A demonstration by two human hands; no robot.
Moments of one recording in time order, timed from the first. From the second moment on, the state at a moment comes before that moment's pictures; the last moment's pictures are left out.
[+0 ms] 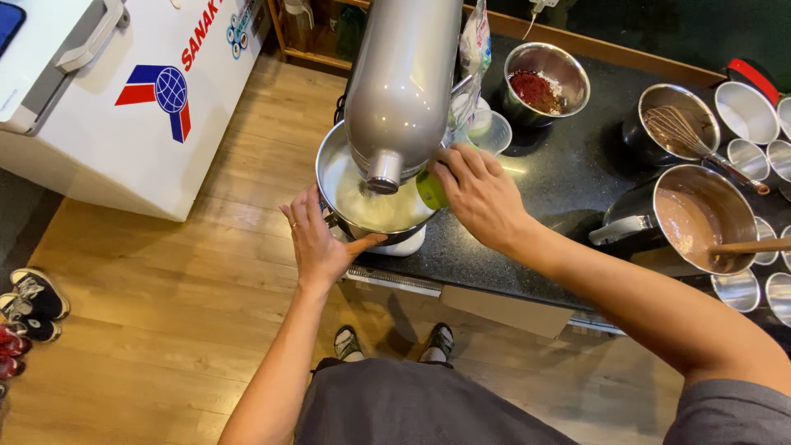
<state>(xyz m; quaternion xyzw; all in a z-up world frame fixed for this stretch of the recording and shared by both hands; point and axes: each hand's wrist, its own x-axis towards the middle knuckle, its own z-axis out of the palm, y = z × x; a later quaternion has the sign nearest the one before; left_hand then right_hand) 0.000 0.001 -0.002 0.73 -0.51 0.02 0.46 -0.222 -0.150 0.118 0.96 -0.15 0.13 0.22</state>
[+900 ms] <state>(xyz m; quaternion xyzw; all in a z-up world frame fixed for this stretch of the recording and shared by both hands) -0.006 0.005 -0.005 0.74 -0.50 -0.01 0.46 -0.307 -0.183 -0.046 0.68 -0.52 0.41 -0.33</state>
